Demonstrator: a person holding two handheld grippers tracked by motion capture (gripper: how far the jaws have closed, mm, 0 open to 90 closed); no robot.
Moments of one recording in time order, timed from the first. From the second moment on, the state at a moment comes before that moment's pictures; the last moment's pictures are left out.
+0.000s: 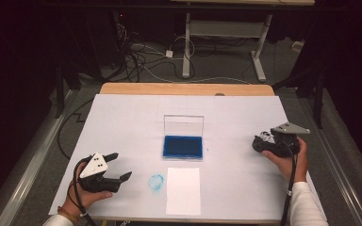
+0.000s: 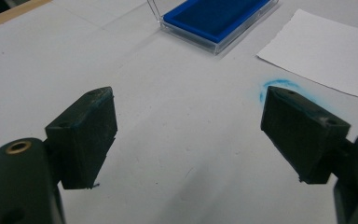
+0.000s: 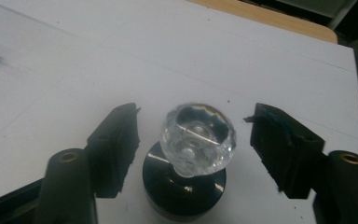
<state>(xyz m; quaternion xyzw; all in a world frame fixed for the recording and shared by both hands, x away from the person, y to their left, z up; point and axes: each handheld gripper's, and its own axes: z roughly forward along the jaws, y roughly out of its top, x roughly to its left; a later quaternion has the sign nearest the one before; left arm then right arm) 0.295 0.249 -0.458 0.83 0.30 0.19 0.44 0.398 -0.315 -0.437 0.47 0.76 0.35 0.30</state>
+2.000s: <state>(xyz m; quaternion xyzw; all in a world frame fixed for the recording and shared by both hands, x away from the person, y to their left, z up) 0.295 0.245 -0.459 0.84 0.29 0.19 0.41 0.368 -0.273 -0.385 0.39 0.75 0.45 0.30</state>
